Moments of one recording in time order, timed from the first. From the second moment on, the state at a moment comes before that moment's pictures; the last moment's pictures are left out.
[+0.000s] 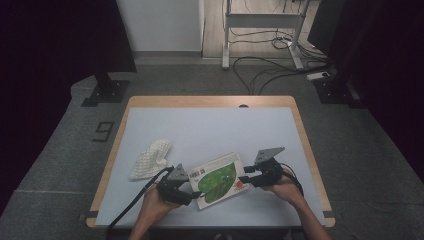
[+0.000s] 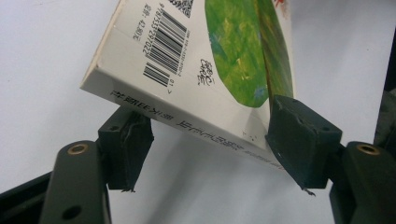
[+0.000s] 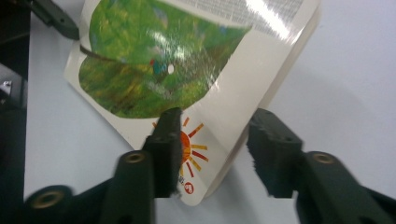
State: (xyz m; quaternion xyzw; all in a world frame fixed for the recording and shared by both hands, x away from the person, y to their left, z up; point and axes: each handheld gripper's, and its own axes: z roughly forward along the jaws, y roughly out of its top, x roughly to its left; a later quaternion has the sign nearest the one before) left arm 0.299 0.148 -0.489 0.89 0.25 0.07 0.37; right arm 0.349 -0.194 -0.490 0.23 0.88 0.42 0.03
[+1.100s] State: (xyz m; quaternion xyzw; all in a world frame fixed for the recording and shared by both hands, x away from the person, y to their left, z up) left arm 0.318 0.152 -0.458 0.89 0.24 0.06 0.38; right arm 0.367 -0.186 -0.473 0.29 0.85 0.45 0.01
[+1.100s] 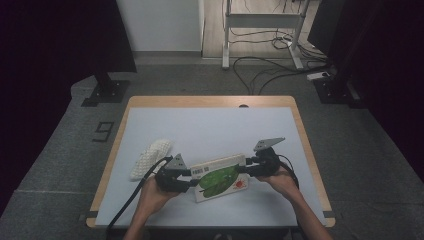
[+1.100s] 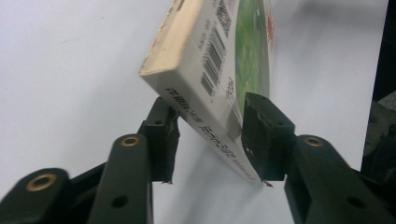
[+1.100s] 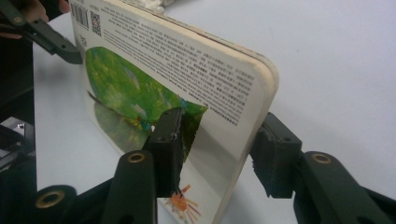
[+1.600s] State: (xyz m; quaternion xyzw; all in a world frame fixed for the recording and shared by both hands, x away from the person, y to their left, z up) left arm 0.334 0.163 -0.444 0.89 0.26 0.08 0.37; right arm 0.365 -0.179 -0.464 0.28 0.84 0.46 0.02
